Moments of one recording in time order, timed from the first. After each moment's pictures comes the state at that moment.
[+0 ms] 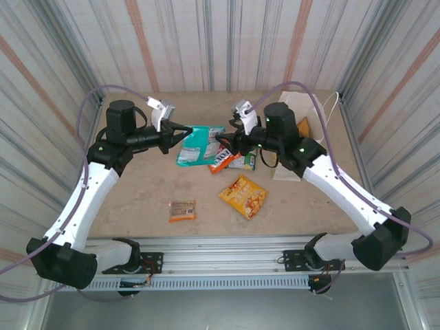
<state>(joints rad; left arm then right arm) -0.27 1.18 1.23 -0.45 0.83 0.00 0.63 1.28 1.26 -0.32 -0.34 -0.04</state>
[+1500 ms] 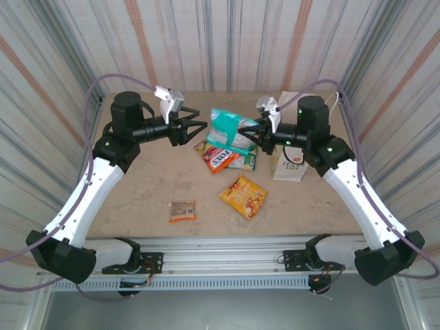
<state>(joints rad) -0.37 1.23 1.30 -0.29 0.74 -0.01 0.41 1.17 1.29 -0.41 -0.68 -0.12</state>
